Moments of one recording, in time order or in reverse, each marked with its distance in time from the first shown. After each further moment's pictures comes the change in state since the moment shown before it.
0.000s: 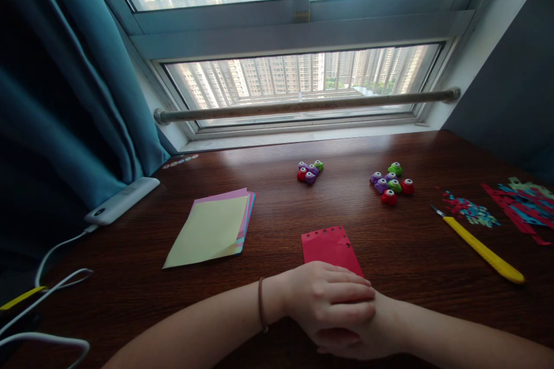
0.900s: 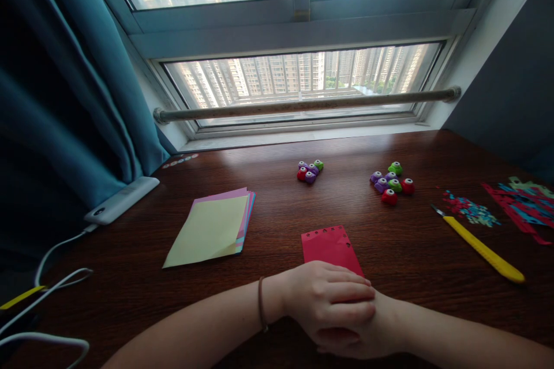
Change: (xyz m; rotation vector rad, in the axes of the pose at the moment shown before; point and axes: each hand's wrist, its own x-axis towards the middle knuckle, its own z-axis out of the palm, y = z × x) left_hand -0.003 -0.001 0.002 -0.015 -0.083 -0.012; right_hand 0.036 0.017 -0.032 0.243 -0.783 -0.108
